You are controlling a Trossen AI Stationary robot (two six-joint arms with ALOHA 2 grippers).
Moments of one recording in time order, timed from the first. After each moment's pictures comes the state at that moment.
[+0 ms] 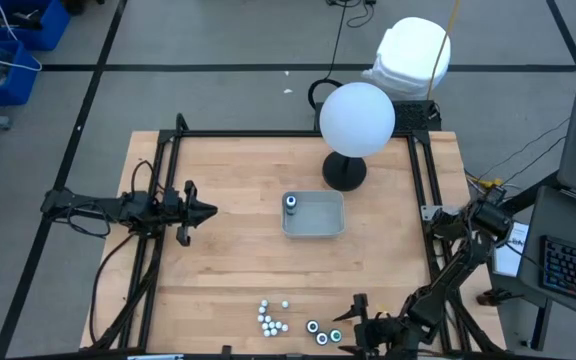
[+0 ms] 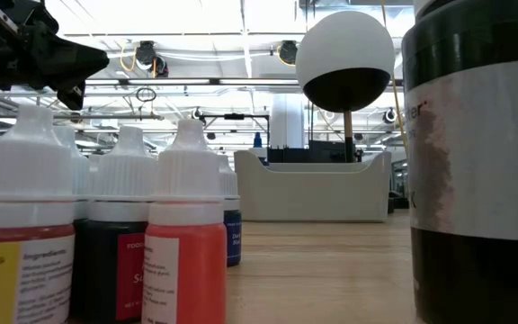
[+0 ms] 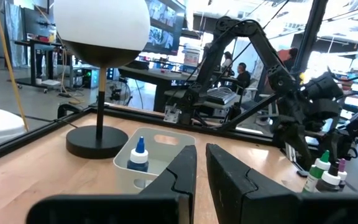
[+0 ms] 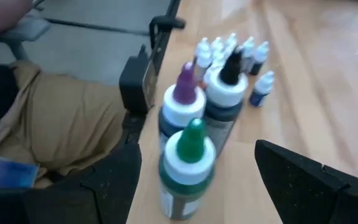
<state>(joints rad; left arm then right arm) -0.15 0.11 0.01 0.21 -0.18 -0.16 0.98 1.83 1.03 0.06 0.70 0.52</state>
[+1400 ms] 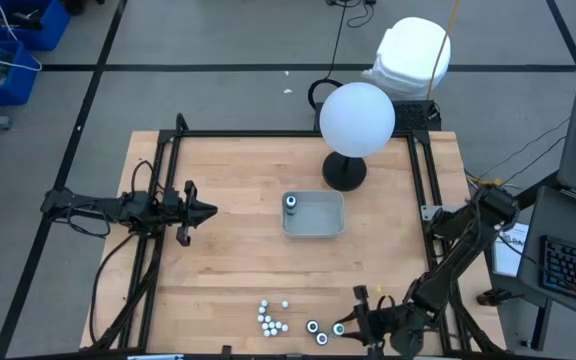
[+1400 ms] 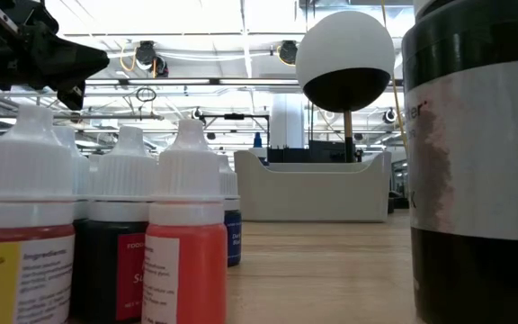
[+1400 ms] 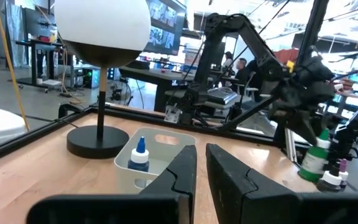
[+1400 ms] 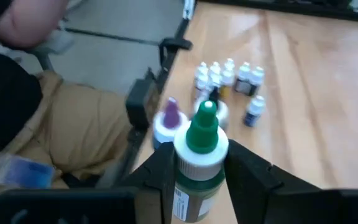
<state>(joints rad) -0.15 0.11 0.01 0.21 -0.18 -0.16 0.94 1.65 0.95 0.06 0.63 0.42</state>
